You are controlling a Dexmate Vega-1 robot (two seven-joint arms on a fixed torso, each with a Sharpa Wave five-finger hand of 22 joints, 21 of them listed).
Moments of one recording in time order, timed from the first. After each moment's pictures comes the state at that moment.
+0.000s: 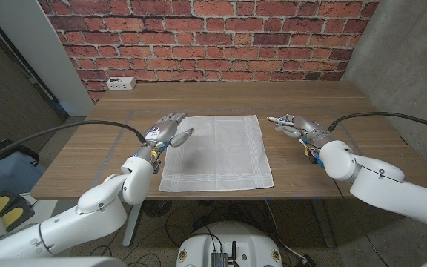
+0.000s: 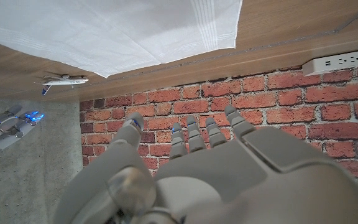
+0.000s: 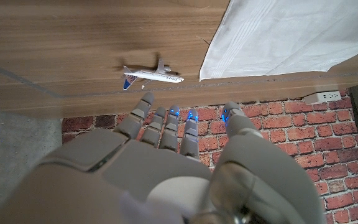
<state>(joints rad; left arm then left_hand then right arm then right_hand) 1.25 1.03 0.49 -2.36 0.49 0.65 0.33 0.29 0.15 0.53 -0.13 0.18 0.10 -0.08 0.20 0.17 0.11 -0.04 0.23 0.18 -0.01 0.02 0.18 0.17 0.02 0.10 0.22 0.19 -1.12 -1.10 -0.47 -2.34 -0.04 -0.73 -0.27 0.45 0.18 0.45 -0.13 0.20 0.28 -0.05 0.21 0.18 0.25 0.03 0.22 0.19 0.15 -0.02 0.22 0.19 0.25 0.02 0.21 0.17</state>
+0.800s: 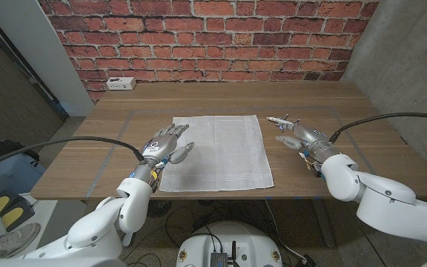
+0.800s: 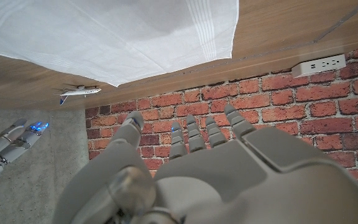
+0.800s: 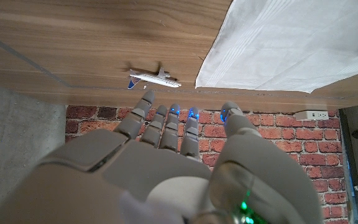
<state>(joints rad) 1.43 1.05 0.47 -2.48 0.60 0.76 0.36 0.31 0.14 0.53 -0.14 0.18 0.12 -0.09 0.20 0.17 0.12 -0.05 0.23 0.18 0.00 0.02 0.18 0.17 0.03 0.10 0.22 0.19 -1.23 -1.18 -0.49 -2.51 -0.13 -0.87 -0.32 0.45 0.19 0.45 -0.13 0.20 0.32 -0.05 0.22 0.19 0.28 0.02 0.22 0.19 0.18 -0.03 0.23 0.19 0.27 0.02 0.21 0.17</state>
